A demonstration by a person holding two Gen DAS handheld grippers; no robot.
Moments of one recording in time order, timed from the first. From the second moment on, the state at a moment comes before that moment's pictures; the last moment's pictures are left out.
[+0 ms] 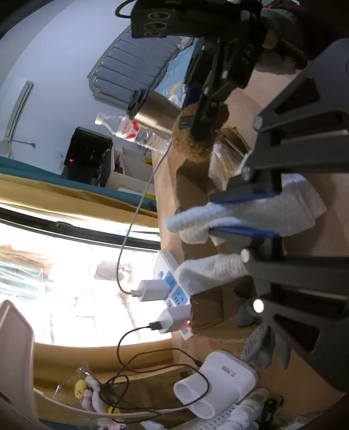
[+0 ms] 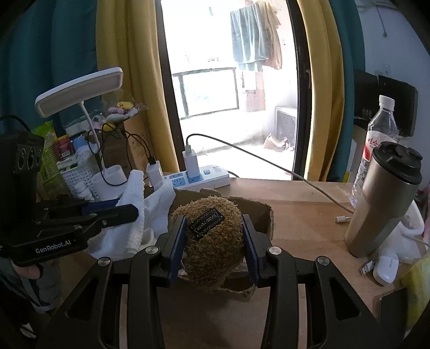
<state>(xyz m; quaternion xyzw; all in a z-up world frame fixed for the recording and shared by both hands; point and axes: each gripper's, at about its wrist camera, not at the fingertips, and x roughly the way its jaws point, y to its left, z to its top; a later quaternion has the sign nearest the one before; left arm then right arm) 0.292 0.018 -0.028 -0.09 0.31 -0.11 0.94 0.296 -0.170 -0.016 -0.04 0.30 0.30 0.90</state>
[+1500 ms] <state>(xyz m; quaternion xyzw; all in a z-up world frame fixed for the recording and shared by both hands) 0.336 0.023 -0.055 -0.08 0.33 -0.08 0.94 0.338 -0.155 -0.043 -0.01 0.31 0.28 0.91</state>
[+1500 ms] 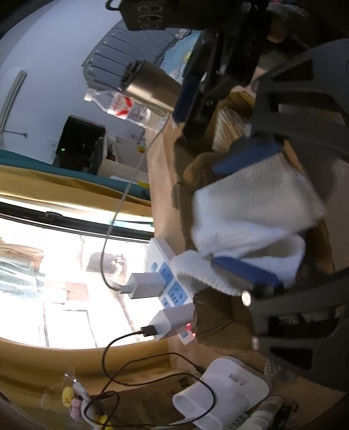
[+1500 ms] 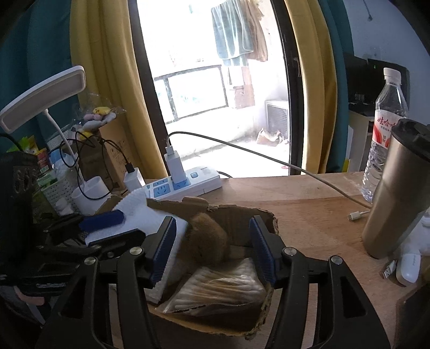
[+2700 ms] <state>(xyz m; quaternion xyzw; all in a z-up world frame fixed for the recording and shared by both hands) 0.233 0.036 0.008 -0.08 0.27 -0.07 0.96 0.243 -0.159 0.013 -0.03 0.26 0.27 0.93</state>
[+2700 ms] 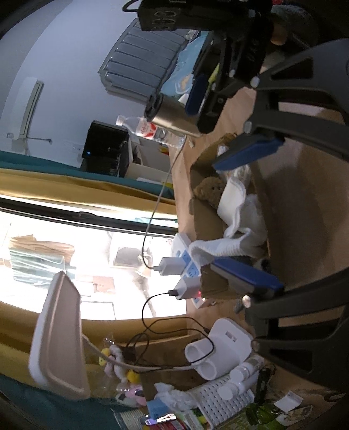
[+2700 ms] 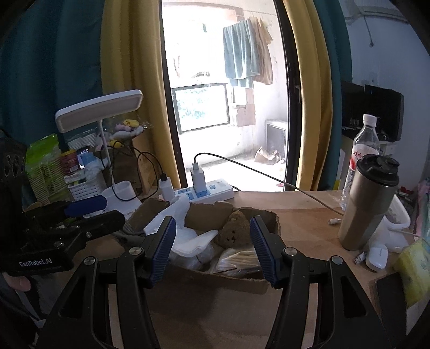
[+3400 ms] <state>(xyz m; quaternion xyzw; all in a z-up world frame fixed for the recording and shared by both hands) 0.165 0.039 0.014 -0.09 0.25 -0.07 0.96 0.179 -0.155 0.018 -0.05 0.25 0.27 0.93</state>
